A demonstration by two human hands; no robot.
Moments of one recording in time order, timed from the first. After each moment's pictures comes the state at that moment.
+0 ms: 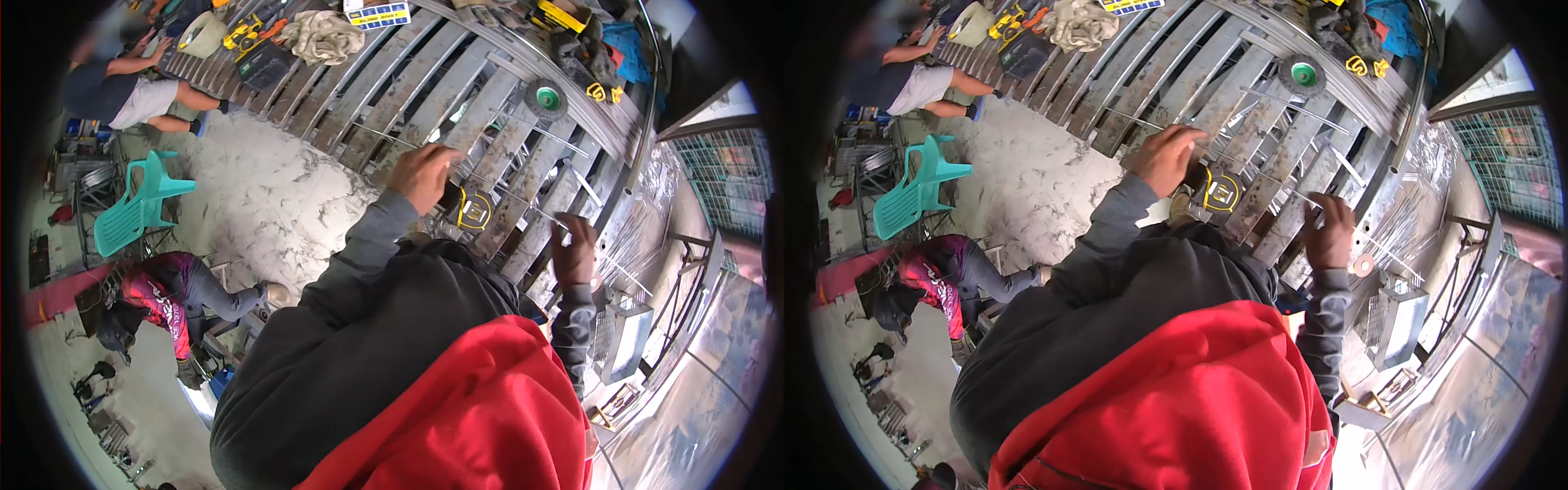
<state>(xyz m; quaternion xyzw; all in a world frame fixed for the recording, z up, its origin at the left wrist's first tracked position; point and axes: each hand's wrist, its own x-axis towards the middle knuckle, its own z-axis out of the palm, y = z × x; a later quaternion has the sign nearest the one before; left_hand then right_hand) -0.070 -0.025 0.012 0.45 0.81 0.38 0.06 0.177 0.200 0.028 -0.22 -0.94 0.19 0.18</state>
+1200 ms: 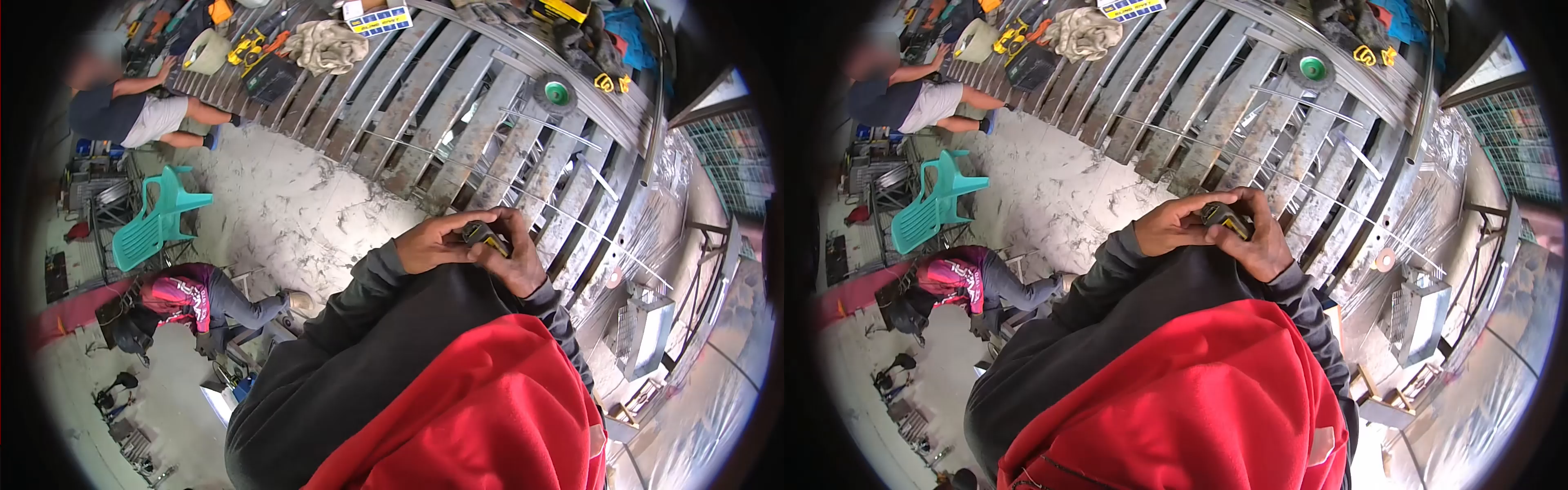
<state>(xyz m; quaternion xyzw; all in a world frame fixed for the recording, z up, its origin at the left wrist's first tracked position) -0.021 -0.072 0.049 0.29 0.47 0.60 0.58 0.120 0.090 0.062 -0.18 -0.64 0.75 -0.01</state>
